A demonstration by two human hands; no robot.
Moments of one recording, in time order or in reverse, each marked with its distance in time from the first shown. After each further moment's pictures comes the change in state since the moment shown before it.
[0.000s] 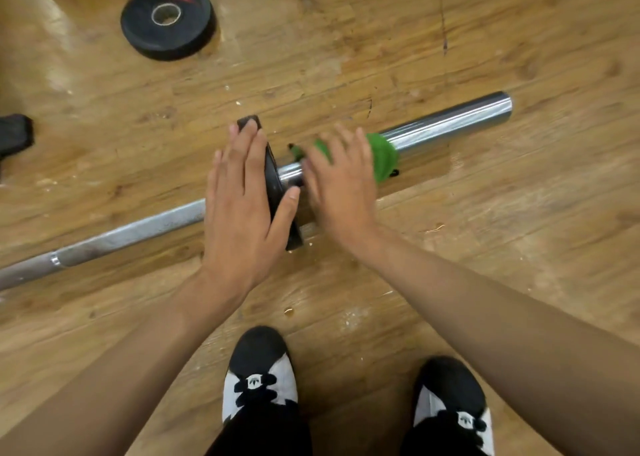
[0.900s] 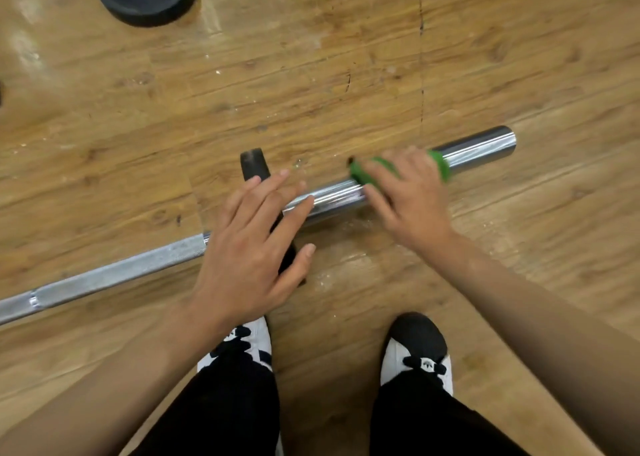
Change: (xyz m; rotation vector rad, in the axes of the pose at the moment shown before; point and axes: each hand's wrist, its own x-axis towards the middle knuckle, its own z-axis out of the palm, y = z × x) left_hand -0.081 0.037 -0.010 0.136 -0.075 0.420; right_hand -0.089 0.100 -0.072 -0.024 -0.129 -0.156
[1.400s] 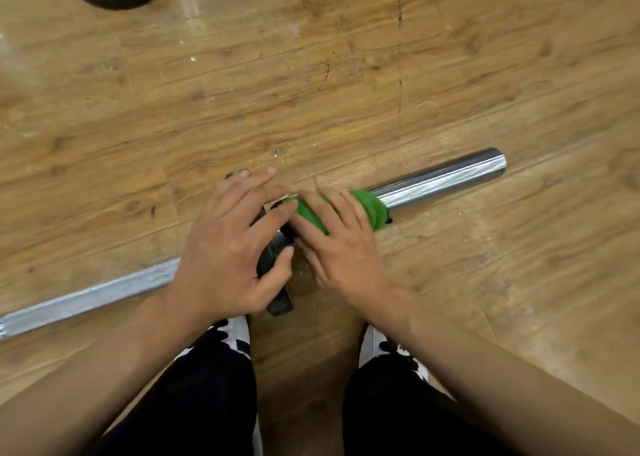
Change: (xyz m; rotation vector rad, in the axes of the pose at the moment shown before) left_hand 0.000 0.006 0.002 -0.154 -0.023 0.034; right_hand -0.049 -0.084 0.007 0.075 -0.037 -0.092
